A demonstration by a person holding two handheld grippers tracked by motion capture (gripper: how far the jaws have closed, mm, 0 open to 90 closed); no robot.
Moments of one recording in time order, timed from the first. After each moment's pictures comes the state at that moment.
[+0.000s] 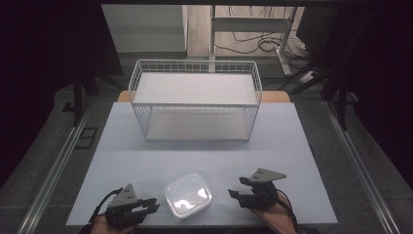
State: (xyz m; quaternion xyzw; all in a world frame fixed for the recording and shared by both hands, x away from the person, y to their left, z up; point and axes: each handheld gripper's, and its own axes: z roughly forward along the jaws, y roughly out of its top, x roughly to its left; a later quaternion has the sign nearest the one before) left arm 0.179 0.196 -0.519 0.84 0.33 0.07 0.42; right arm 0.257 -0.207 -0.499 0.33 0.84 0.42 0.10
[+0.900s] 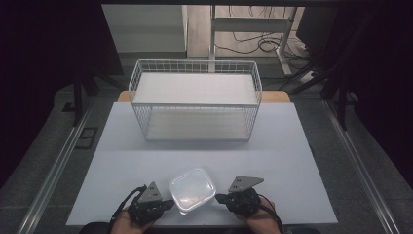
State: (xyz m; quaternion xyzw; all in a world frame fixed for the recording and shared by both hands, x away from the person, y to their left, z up) left arm 0.201 0.147 -0.524 0.86 0.34 0.07 0.38; right arm 0.242 -0.163 -0.504 0.24 0.88 0.40 0.05
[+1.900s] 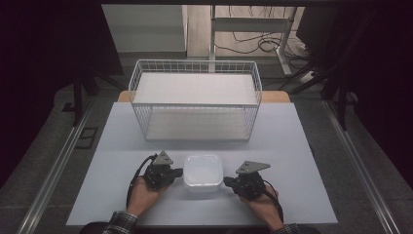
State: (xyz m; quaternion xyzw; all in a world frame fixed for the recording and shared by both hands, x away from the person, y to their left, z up) left arm 0.292 0.134 -0.521 0.83 0.38 0.09 0.40; right arm 0.283 -0.178 -0.507 0.32 0.86 0.40 0.08
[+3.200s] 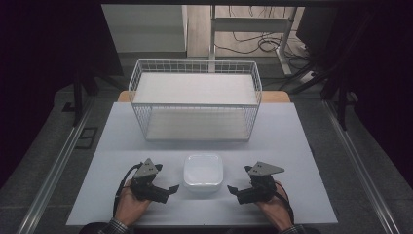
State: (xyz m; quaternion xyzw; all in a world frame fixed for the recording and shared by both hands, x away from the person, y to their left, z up) left arm 0.258 0.168 -0.527 0.80 0.36 0.12 0.46; right arm 0.282 -0.208 -0.507 0.31 0.84 0.43 0.13
